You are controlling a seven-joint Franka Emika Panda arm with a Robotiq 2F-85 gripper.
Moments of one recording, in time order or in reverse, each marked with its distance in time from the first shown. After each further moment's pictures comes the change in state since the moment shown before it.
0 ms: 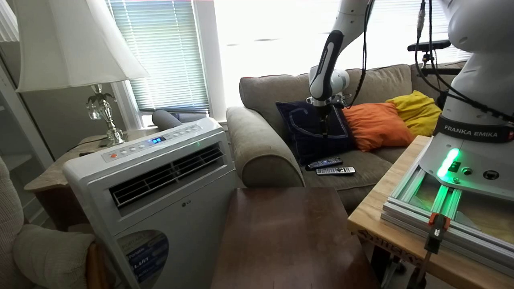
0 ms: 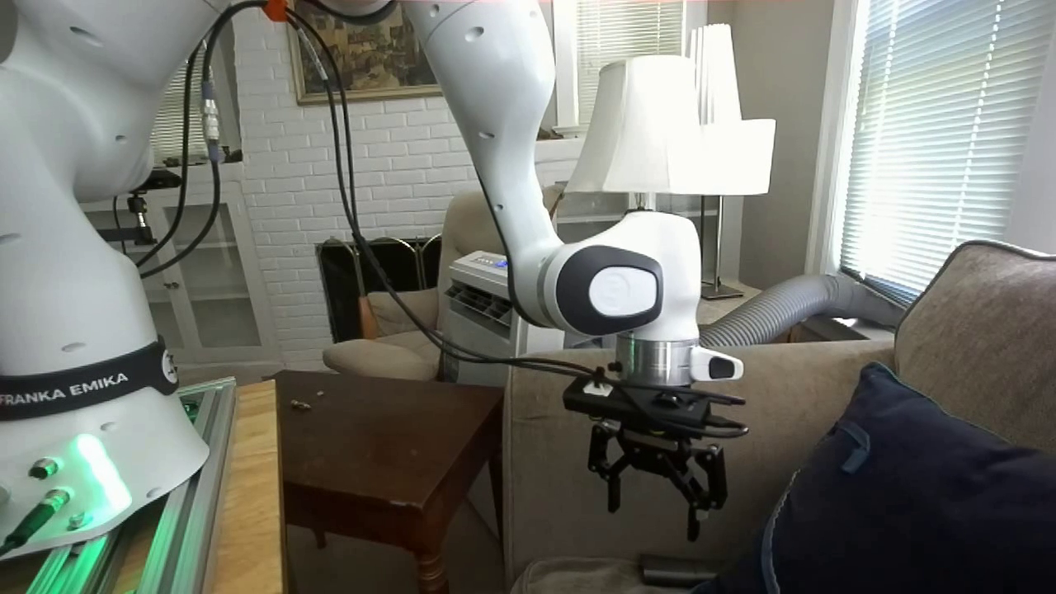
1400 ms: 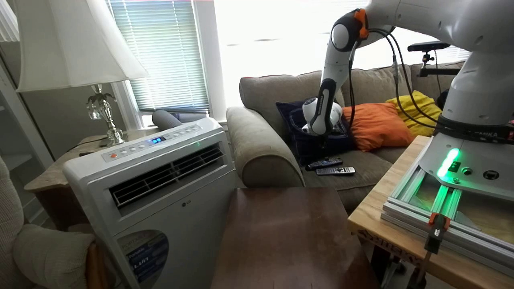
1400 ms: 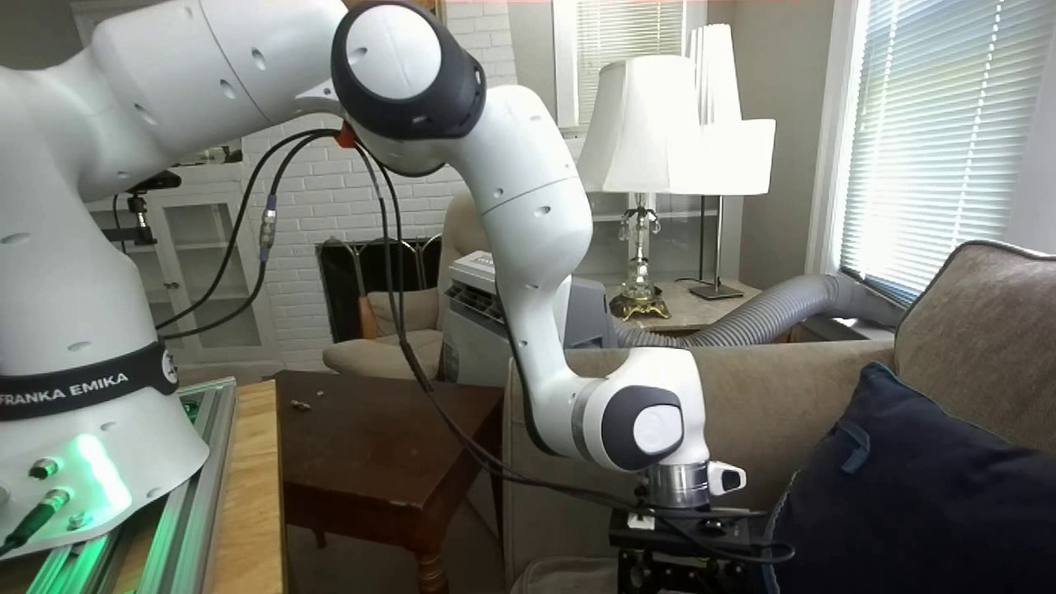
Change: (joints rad) arm 0.073 0.474 -0.102 0.408 -0.168 0.077 -0.002
